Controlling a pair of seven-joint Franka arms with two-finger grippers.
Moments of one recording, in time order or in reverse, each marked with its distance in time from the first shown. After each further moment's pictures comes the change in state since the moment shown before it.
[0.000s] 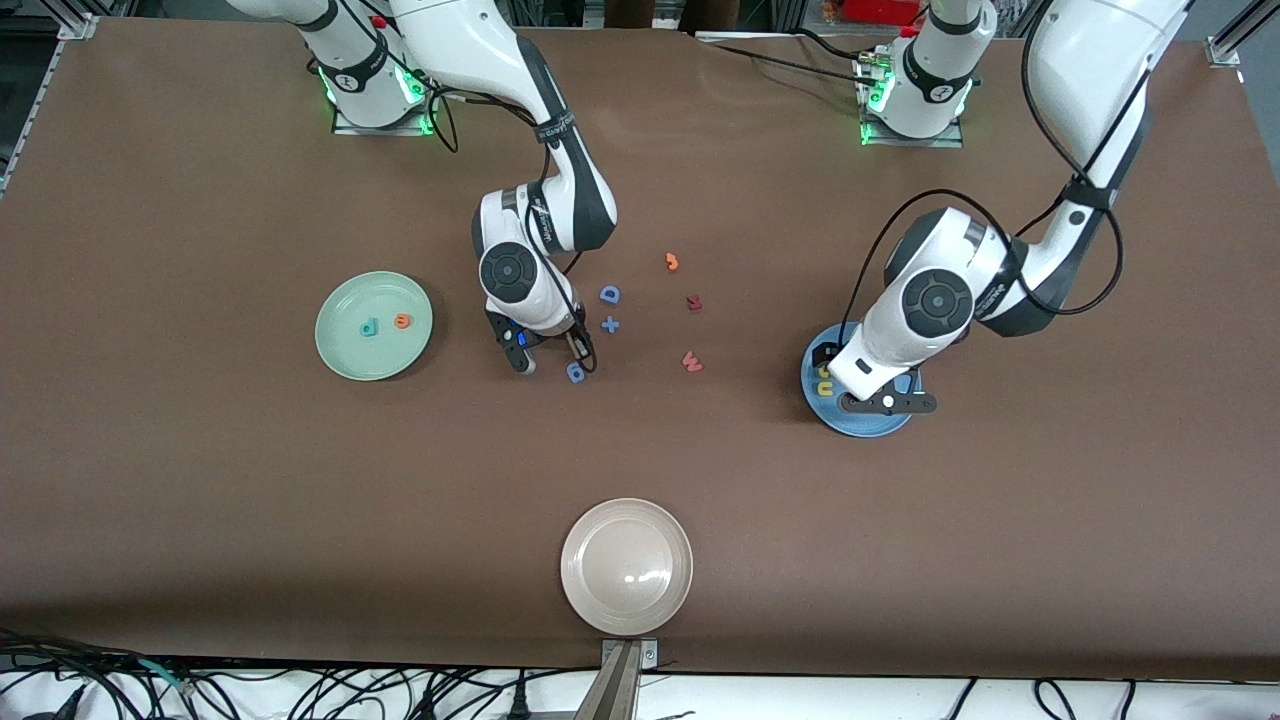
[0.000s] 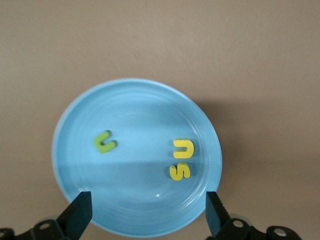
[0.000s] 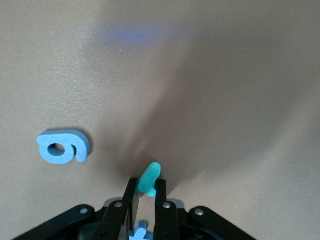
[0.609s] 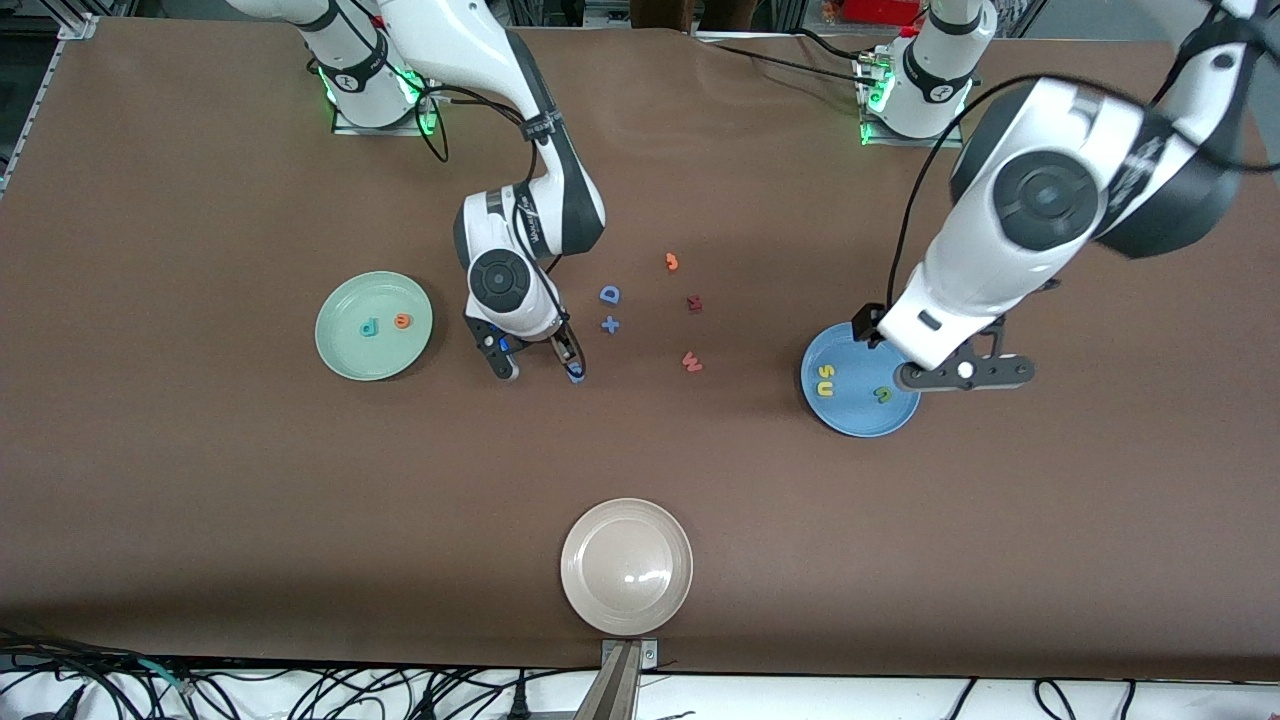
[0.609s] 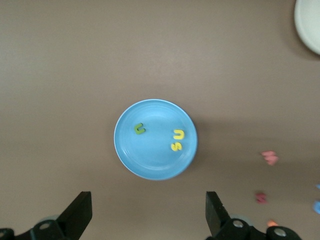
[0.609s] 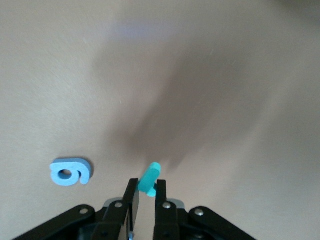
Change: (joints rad) left arm 0.002 -0.100 -0.084 0.459 -0.072 -0.523 0.006; right arm 0.007 -0.031 -0.106 0.058 -0.119 -0.202 -0.027
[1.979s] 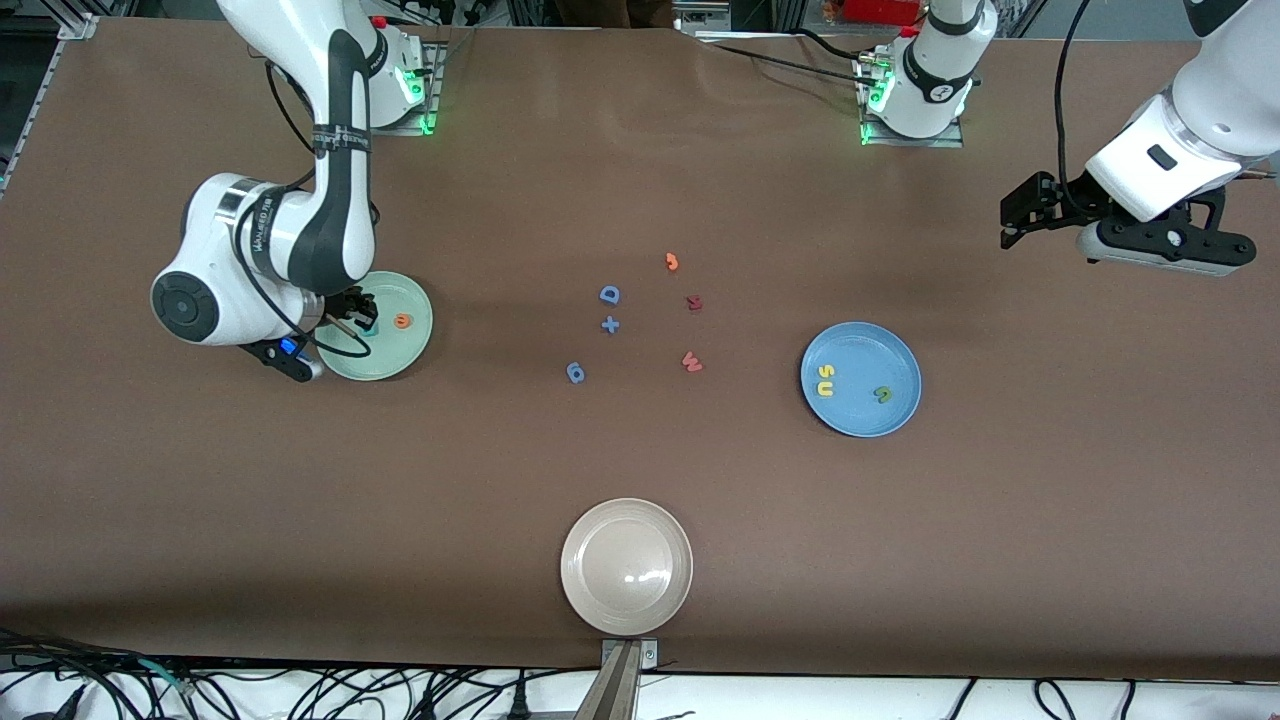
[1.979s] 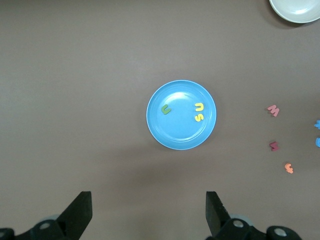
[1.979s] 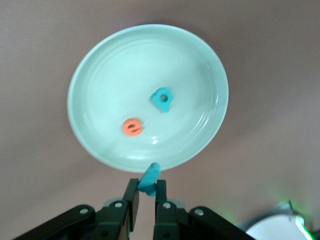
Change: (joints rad) left arm -0.121 -0.402 0.435 -0.286 -0.257 0.030 0.520; right arm 0.072 -0.073 -0.542 -0.277 -0.007 -0.324 -0.988
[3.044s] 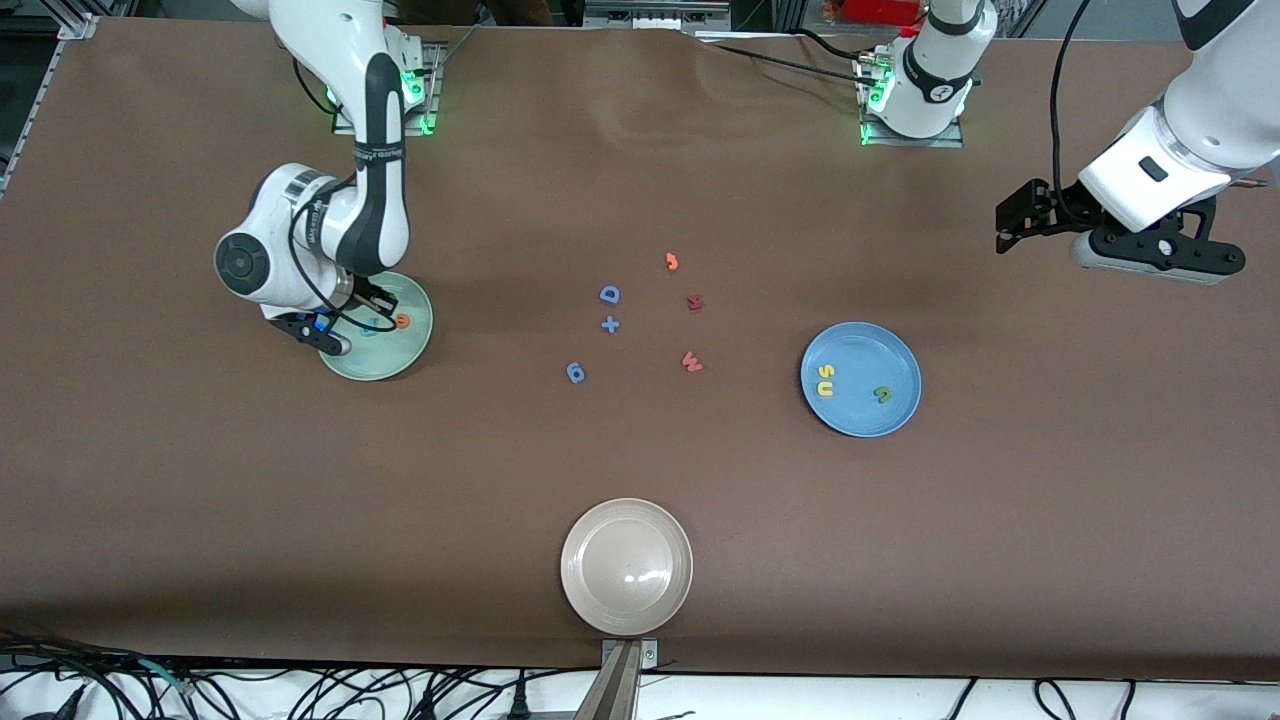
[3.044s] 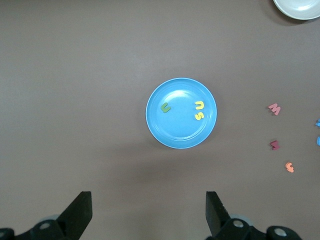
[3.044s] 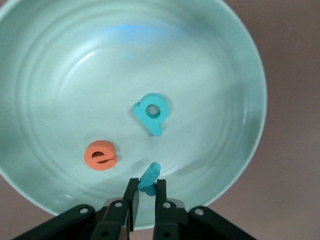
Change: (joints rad) left arm -0.002 0.011 0.001 0.000 0.002 -0.004 -0.003; right arm 0.085 0.034 0.051 -0.277 0.188 0.332 -0.175
